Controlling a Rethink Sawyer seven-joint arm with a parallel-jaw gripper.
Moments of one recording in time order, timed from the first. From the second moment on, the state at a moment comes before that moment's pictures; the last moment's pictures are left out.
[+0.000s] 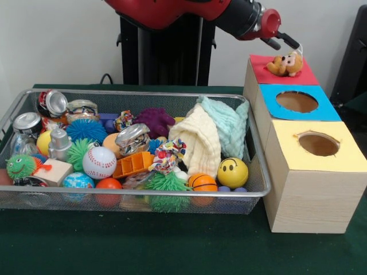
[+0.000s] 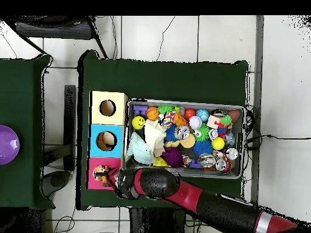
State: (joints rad) arm -0.96 -0.32 0.84 2.36 0.11 0.29 2.14
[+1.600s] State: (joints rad) arm -0.87 -0.48 0.83 2.36 0.08 0.24 2.14
